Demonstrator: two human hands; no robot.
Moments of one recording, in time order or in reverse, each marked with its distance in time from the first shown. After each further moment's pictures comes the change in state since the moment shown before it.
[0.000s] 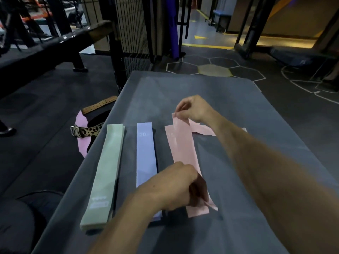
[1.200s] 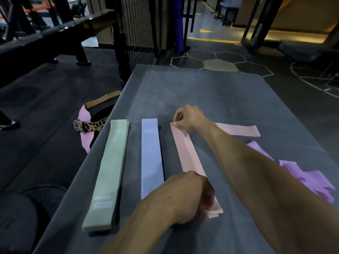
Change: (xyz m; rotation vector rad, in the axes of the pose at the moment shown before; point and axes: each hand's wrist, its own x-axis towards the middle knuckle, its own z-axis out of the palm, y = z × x) left_hand 0.008 -0.020 0.023 0.136 0.022 -0.024; right_hand 0.025 0.015 0.060 -0.406 -0.050 0.081
